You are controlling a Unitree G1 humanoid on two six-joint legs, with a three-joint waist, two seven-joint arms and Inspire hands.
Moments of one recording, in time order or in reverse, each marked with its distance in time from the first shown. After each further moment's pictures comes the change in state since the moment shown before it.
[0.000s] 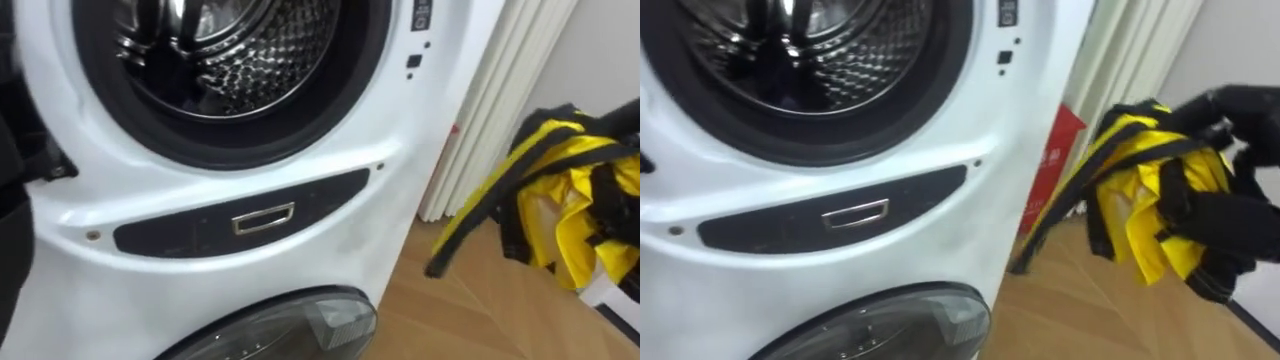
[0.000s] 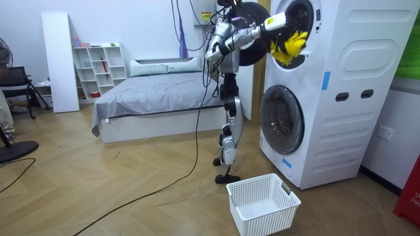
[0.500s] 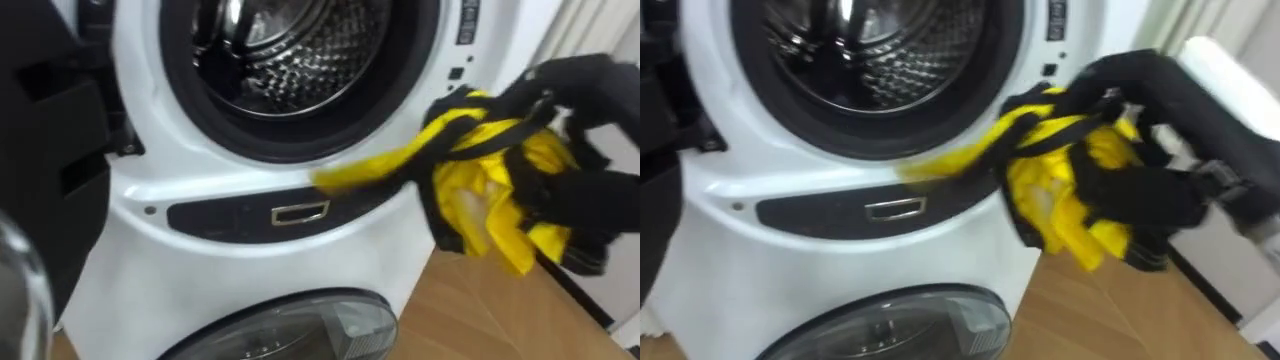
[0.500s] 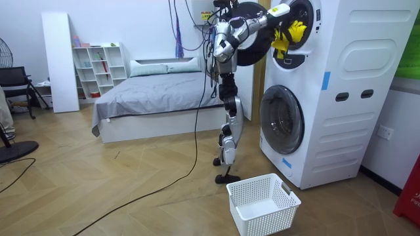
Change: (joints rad) left arm 0.015 -0.009 0.007 -0.004 0.001 -0.017 -0.019; right arm -0.183 -0.081 0.048 -0.124 -0.040 -0.001 0.151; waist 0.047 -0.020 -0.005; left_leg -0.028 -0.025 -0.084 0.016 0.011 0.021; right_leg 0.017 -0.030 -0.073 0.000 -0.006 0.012
